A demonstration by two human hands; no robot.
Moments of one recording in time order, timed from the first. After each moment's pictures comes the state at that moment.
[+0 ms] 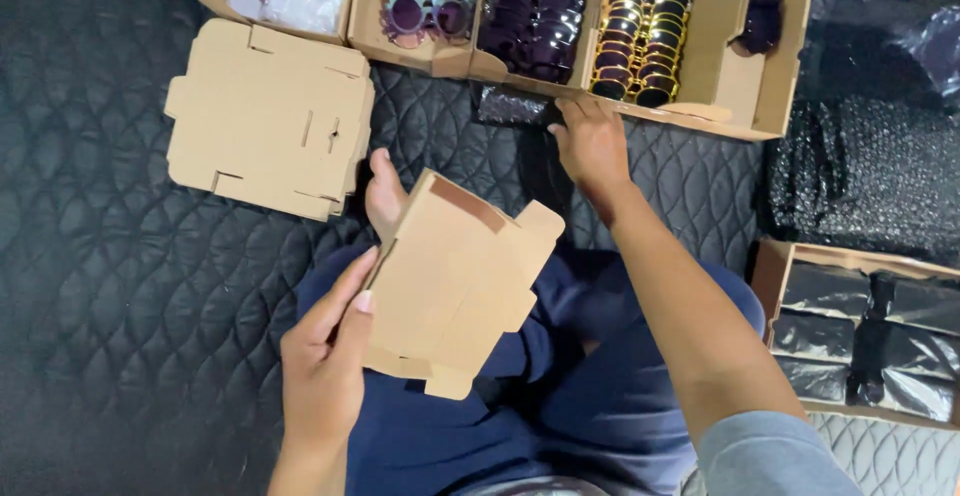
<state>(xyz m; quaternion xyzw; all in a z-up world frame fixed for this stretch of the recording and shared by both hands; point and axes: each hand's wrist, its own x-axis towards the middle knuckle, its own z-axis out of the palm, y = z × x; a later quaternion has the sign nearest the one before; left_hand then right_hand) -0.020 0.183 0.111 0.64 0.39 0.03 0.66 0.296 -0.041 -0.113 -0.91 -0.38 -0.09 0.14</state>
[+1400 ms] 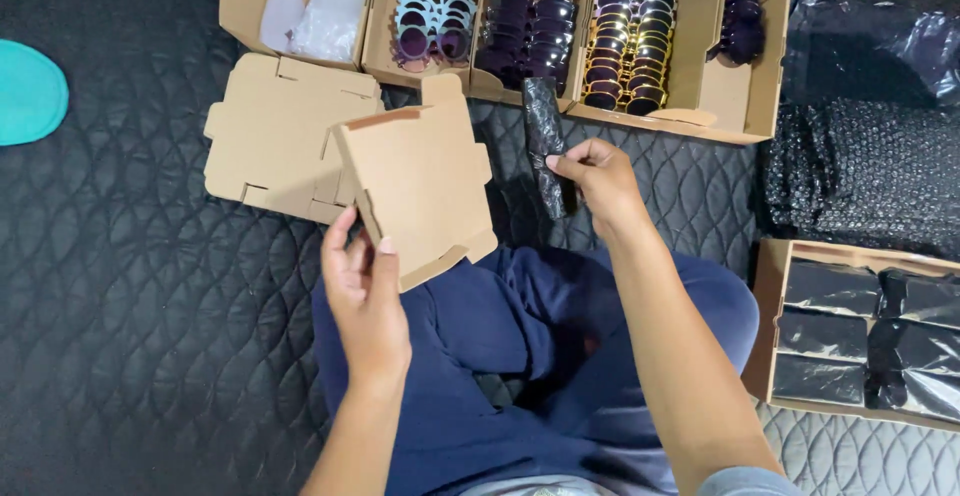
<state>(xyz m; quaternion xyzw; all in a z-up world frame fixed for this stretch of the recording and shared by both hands) 0.003 0.146 0.060 0.56 0.32 0.29 0.71 0.230 -0.043 -0.032 -0.77 0.09 0.20 0.60</state>
